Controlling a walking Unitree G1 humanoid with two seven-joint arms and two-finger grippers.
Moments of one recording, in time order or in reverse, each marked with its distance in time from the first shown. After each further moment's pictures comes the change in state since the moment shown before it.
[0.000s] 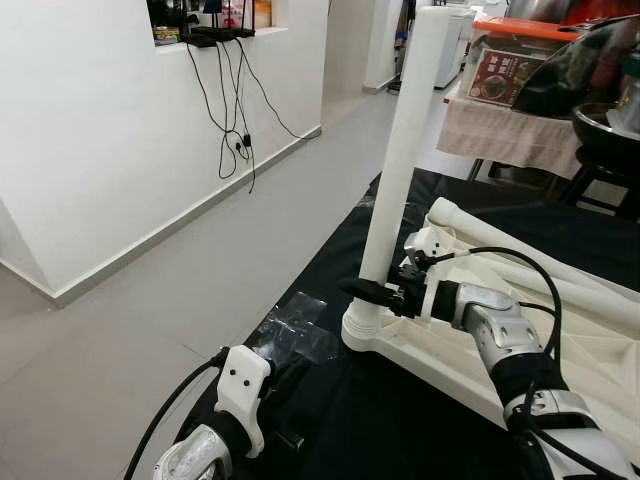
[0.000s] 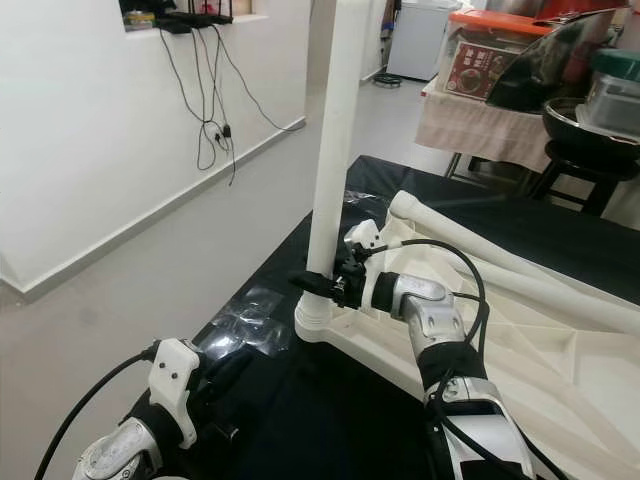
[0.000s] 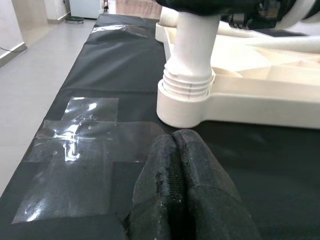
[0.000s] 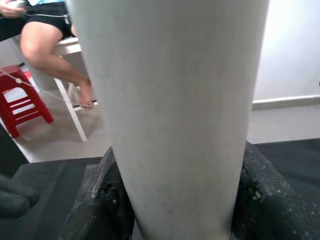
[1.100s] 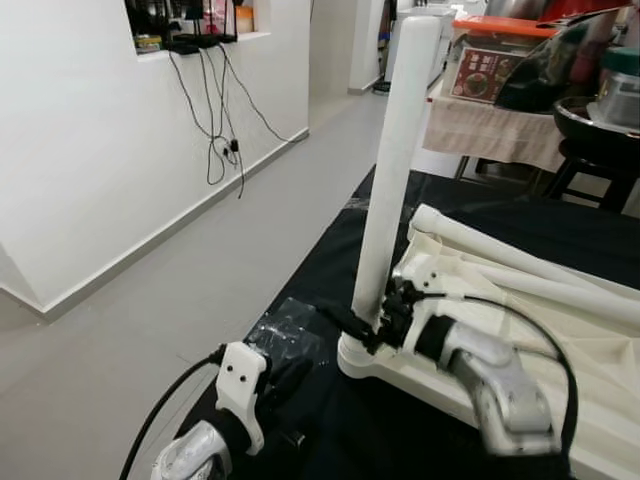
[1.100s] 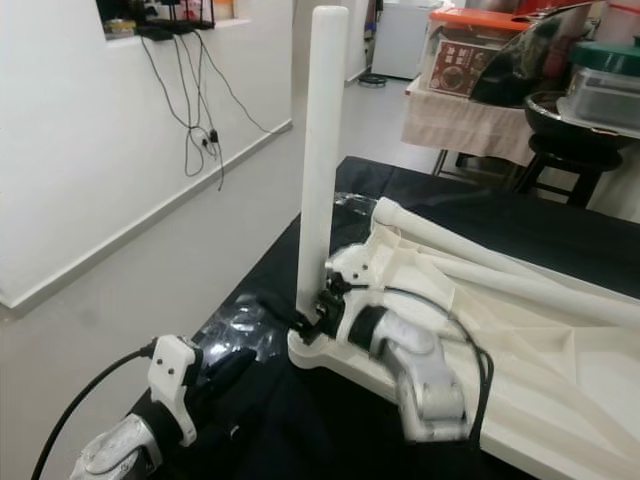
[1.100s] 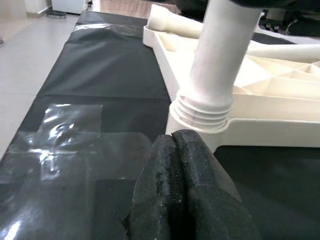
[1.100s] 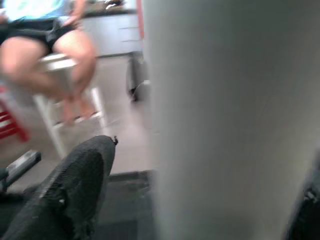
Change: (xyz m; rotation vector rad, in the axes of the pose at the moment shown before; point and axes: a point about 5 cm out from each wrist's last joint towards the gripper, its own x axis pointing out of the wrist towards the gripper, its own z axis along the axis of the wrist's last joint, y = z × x) left arm 0.003 0.003 -0.002 -0.055 0.005 -0.028; right arm 0.005 0.048 0.013 -0.052 -0.018 0.001
